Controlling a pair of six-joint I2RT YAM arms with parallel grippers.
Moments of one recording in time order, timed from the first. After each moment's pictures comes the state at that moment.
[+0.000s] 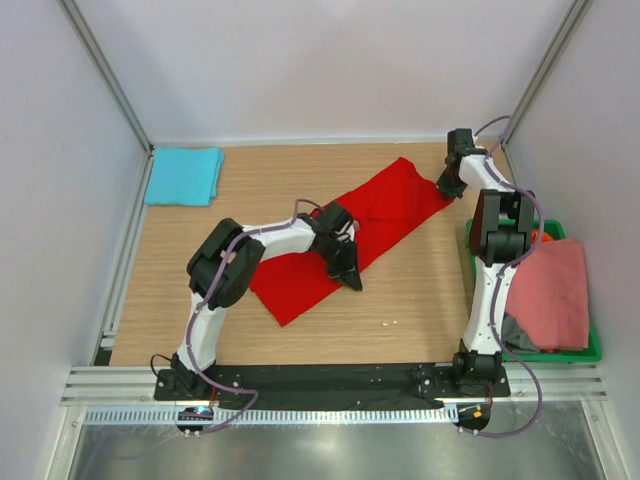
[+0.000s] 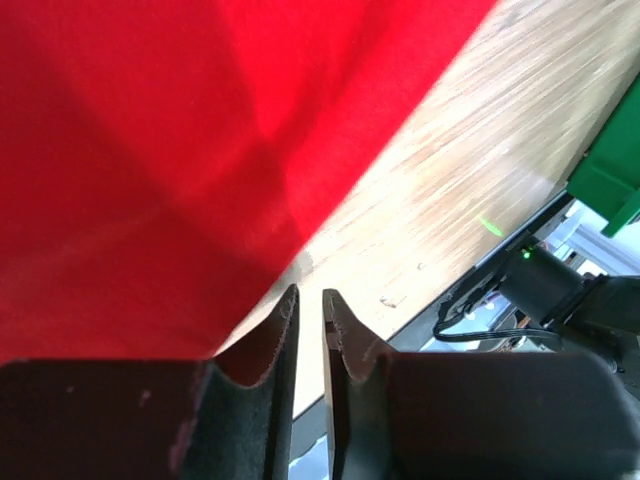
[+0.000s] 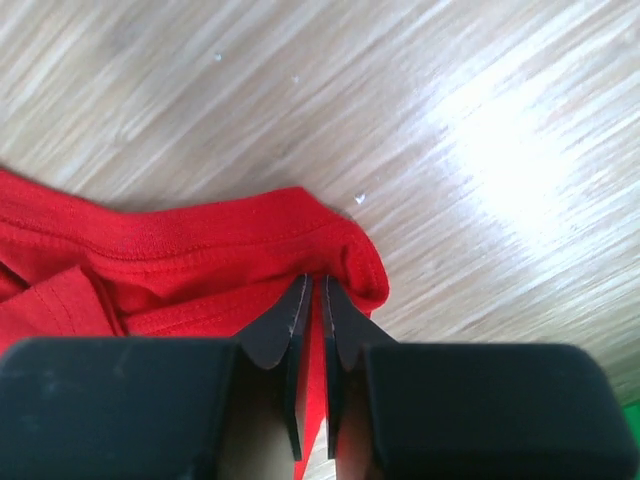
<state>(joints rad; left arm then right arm) -0.74 2.12 1.42 -0.44 0.56 -0.73 -0.05 2.27 1.84 -0.64 0.23 0.56</state>
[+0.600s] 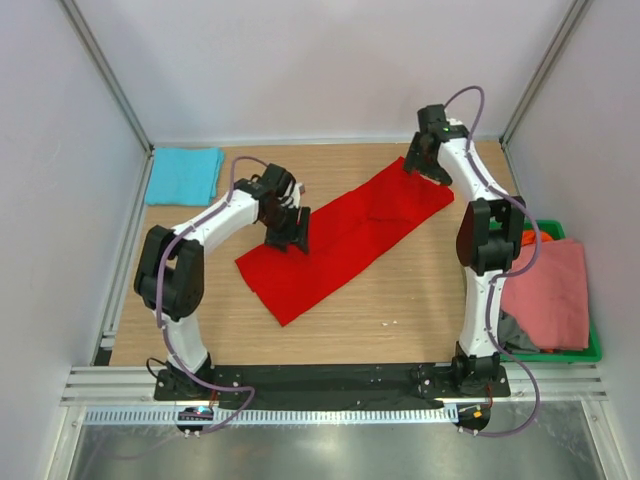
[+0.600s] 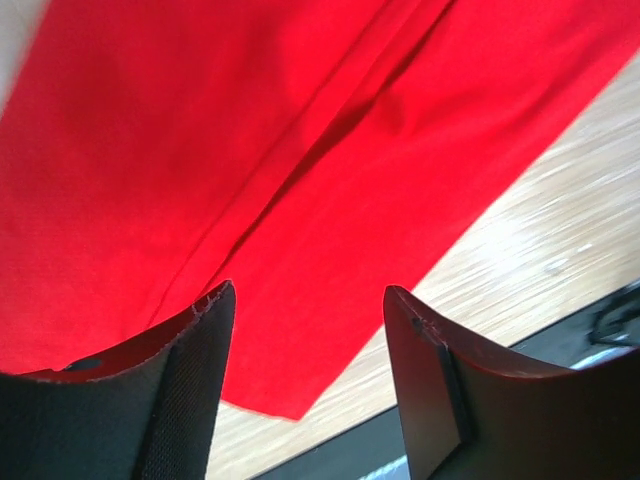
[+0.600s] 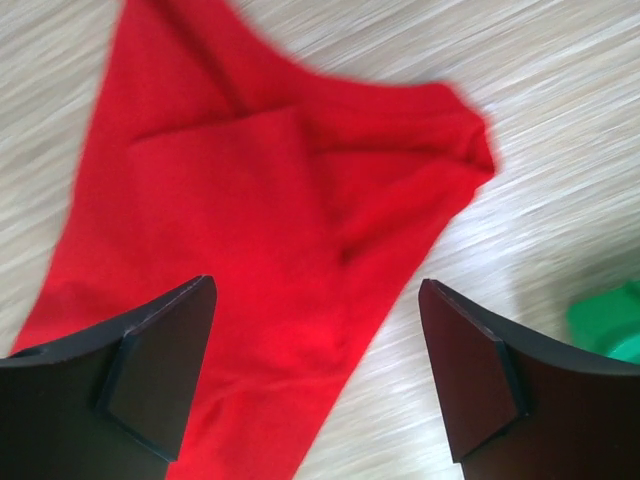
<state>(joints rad) -0.46 1.84 1.43 -0.78 0.29 -0.31 0.11 2.18 2.02 -0.87 0.30 0.49</state>
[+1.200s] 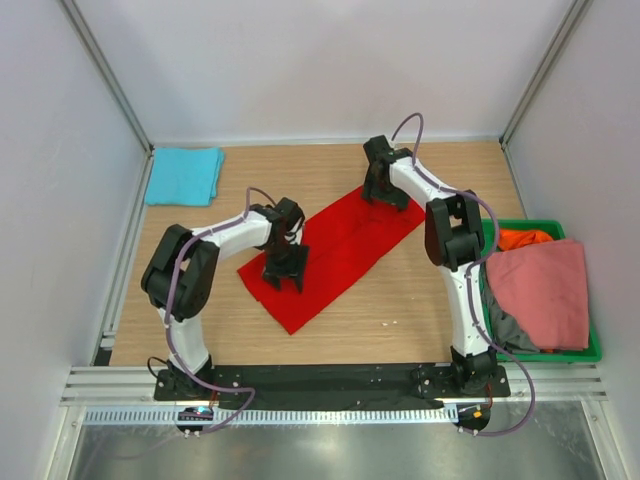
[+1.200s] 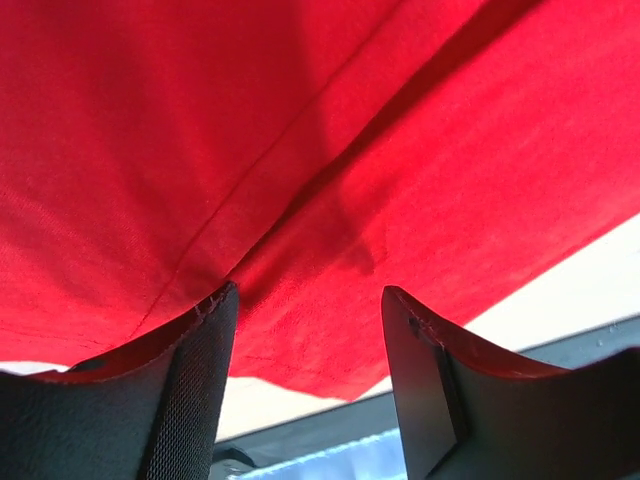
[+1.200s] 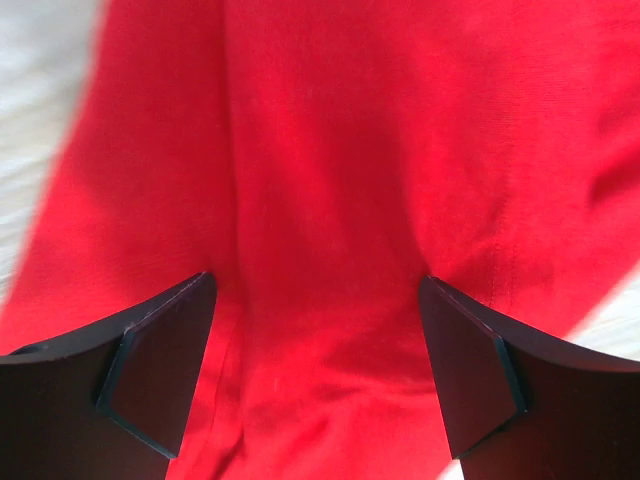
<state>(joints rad) -0.54 1.88 1.24 -0.82 0.21 -0.36 0.33 2.34 2.01 -0.85 0.33 0.63</state>
